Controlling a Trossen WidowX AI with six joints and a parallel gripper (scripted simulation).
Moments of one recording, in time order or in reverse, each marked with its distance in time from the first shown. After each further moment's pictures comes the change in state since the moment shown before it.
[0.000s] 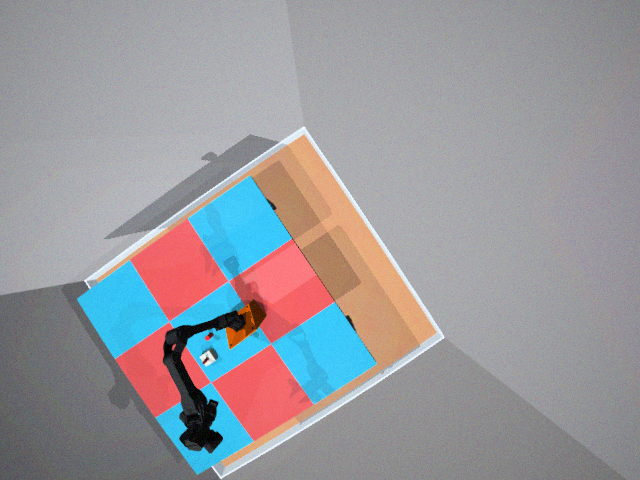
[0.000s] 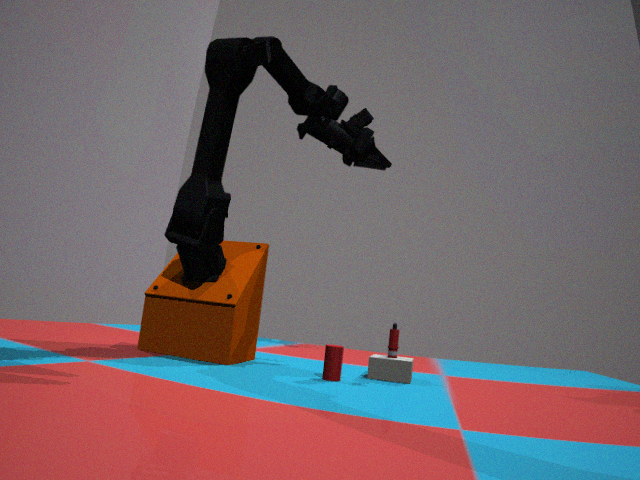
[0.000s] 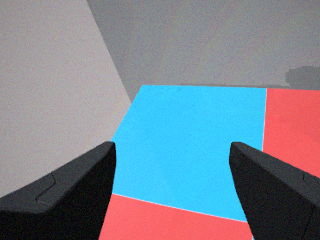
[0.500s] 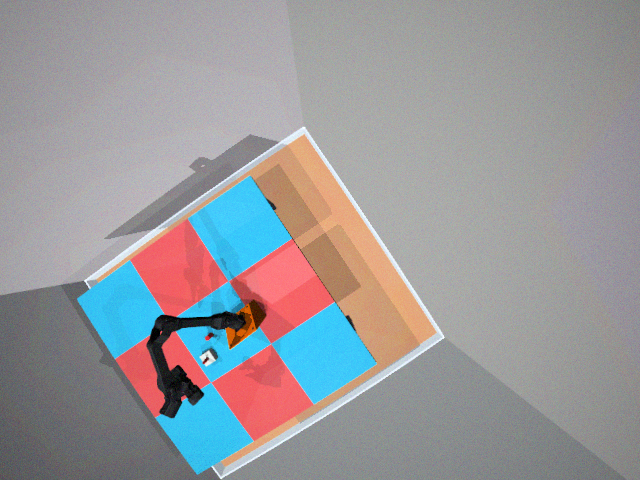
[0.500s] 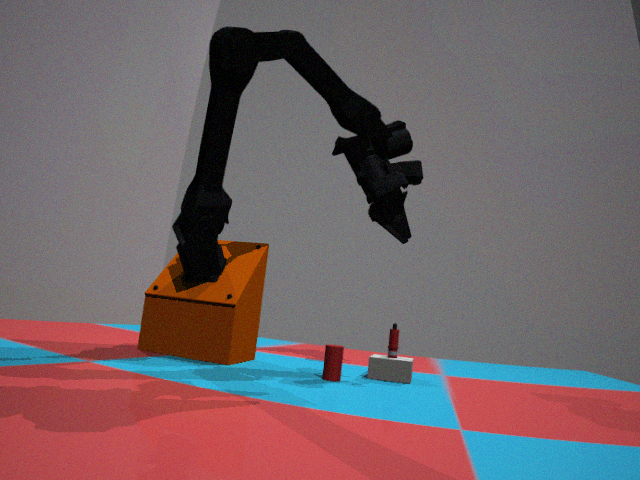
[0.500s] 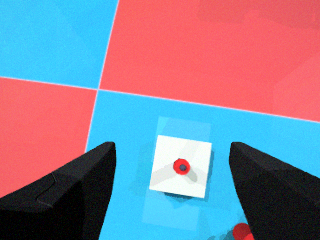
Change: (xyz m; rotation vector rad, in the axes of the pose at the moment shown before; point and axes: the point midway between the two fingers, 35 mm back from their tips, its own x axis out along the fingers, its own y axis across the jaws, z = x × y) arm 0.074 -0.212 -0.121 -0.040 0.583 -0.287
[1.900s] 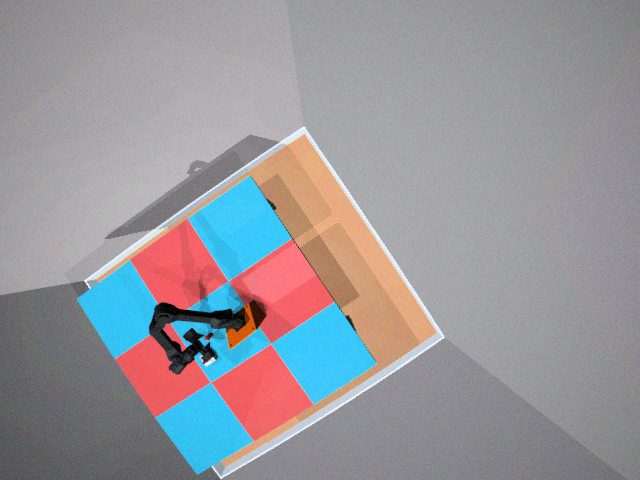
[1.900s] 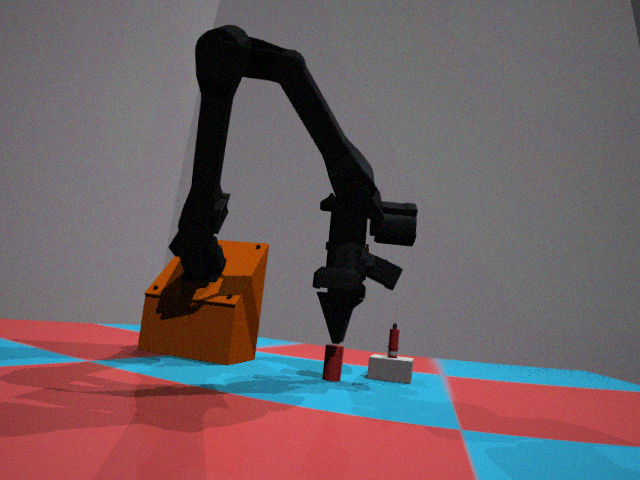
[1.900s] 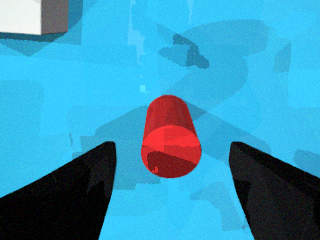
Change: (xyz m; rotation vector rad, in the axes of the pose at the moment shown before) arm 0.106 -0.108 -0.161 0.025 0.538 -0.067
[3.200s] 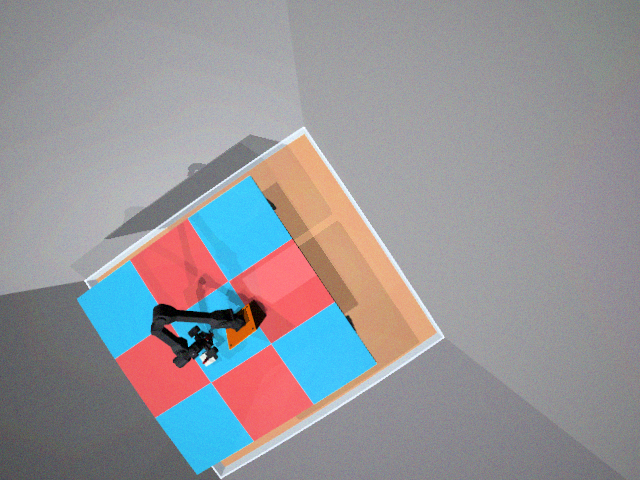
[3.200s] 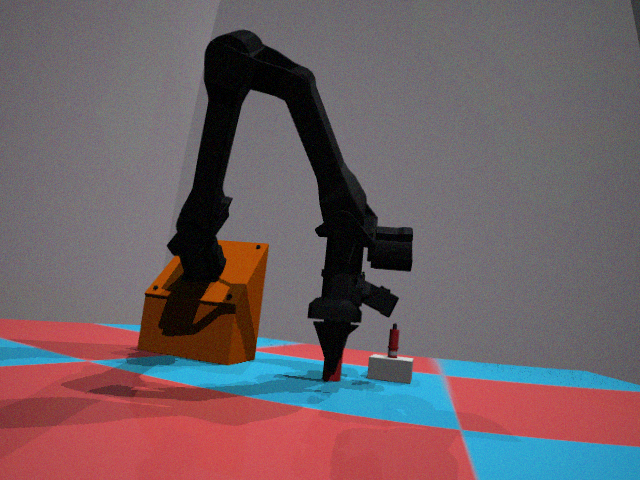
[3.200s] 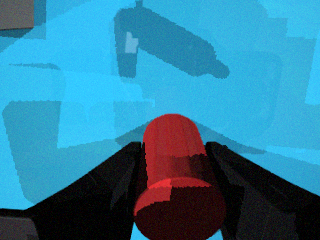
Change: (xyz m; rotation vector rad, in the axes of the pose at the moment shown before) arm 0.042 0.000 -0.004 -0.005 0.004 -0.006
